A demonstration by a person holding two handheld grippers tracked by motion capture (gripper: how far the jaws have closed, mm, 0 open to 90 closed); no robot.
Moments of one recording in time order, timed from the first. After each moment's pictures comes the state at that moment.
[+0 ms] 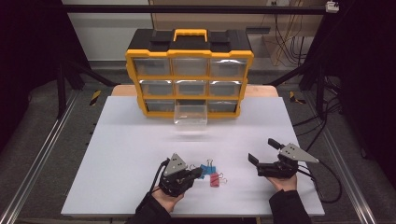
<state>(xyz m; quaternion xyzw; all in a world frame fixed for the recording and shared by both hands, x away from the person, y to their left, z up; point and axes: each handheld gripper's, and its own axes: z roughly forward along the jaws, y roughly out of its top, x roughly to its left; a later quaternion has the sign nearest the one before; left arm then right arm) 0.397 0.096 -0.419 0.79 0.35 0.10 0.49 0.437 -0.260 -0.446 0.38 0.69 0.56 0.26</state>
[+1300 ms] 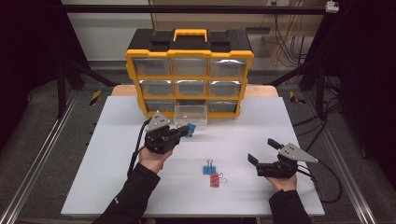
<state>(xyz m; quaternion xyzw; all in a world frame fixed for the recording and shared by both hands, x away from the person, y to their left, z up) 0.479 0.127 -0.352 0.76 0.35 0.17 0.53 0.437 -0.259 -0.447 0.38 0.69 0.56 0.26</state>
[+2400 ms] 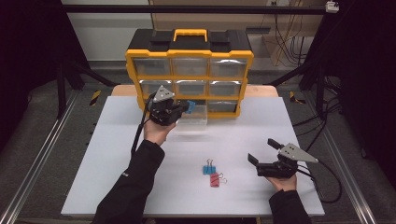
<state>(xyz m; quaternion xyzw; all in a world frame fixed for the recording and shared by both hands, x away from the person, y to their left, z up) 0.553 0.122 -0.338 0.76 0.36 0.20 0.51 0.438 -0.260 -0.447 0.37 0.69 0.56 0.26</state>
